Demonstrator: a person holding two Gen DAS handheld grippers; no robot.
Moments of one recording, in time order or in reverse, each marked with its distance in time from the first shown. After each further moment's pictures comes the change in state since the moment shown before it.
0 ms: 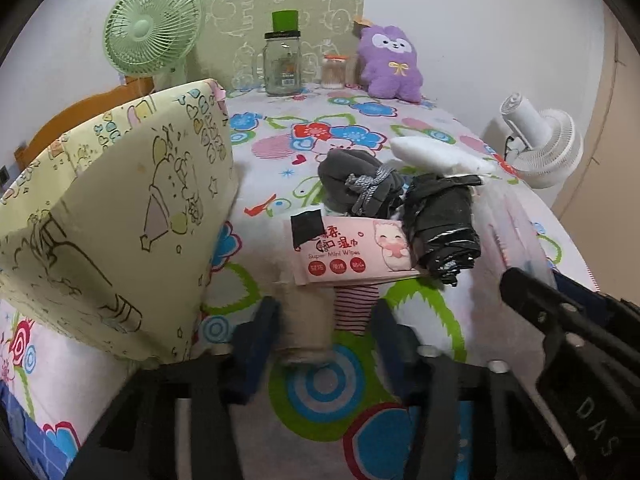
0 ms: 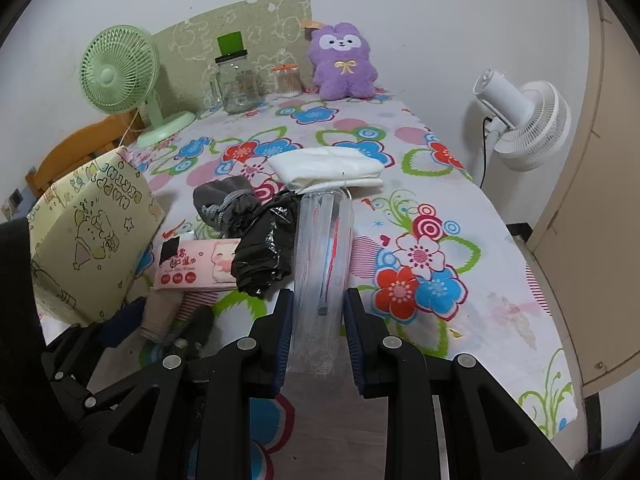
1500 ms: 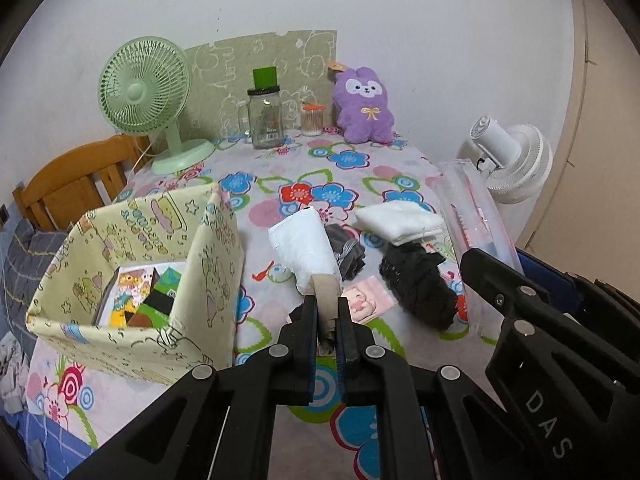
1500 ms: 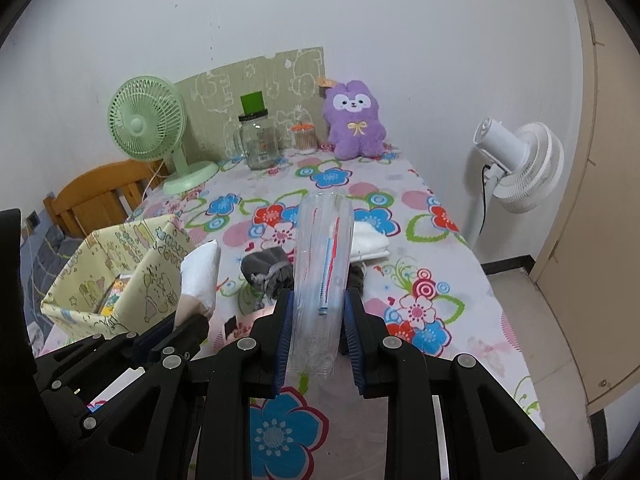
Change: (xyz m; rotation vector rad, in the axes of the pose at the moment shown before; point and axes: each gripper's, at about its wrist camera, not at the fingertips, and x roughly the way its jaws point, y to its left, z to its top) left arm -0.076 -0.010 0.035 0.079 -0.081 -0.024; right arm -0.066 0.017 0.028 0.002 -0.147 0.030
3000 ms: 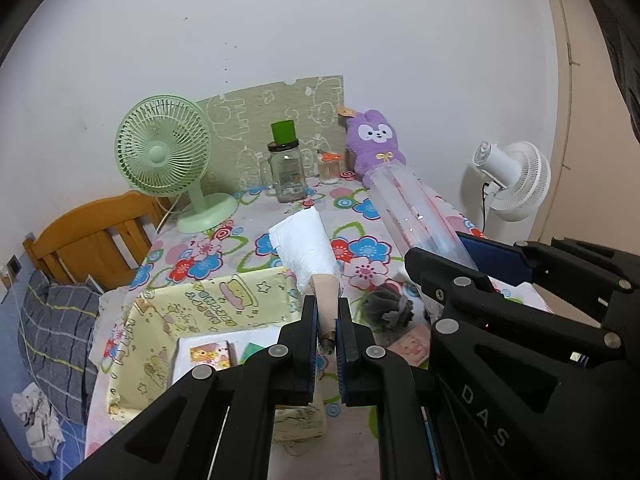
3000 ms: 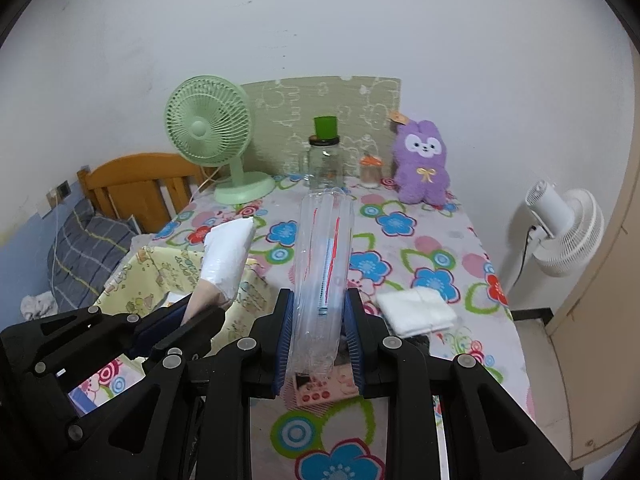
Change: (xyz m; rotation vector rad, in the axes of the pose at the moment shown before) left arm -0.037 0.054 0.044 0.104 -0.106 0.029; right arm -0.004 0.079 0.059 -0.175 -0.024 0.099
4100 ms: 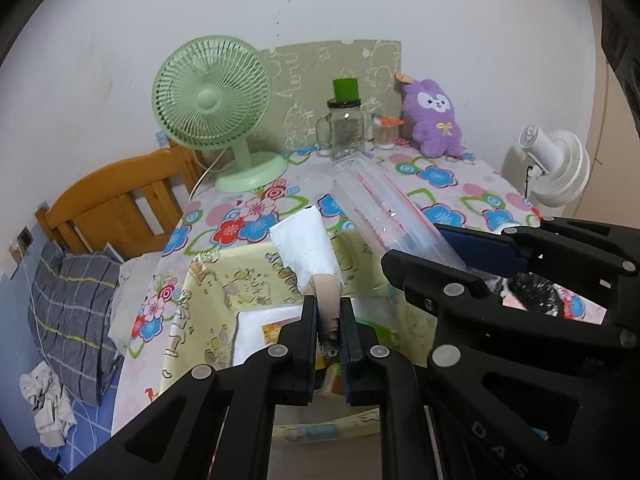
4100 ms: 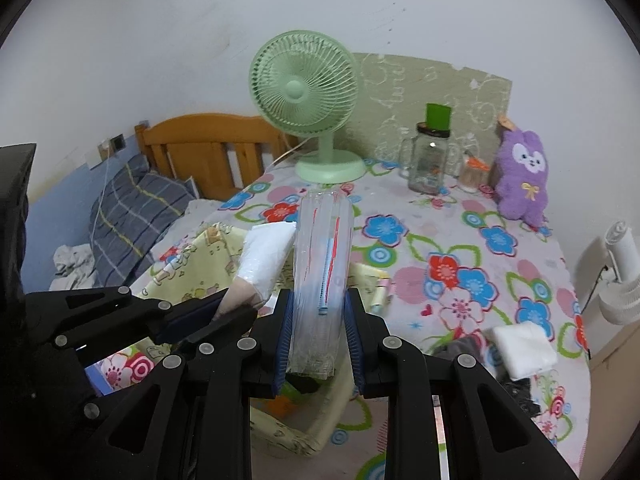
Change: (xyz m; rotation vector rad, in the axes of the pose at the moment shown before) left arm 0.037 0.091 -0.024 -0.052 0.115 0.057; right arm 0.064 0.088 0.012 -0.162 0.077 0.214
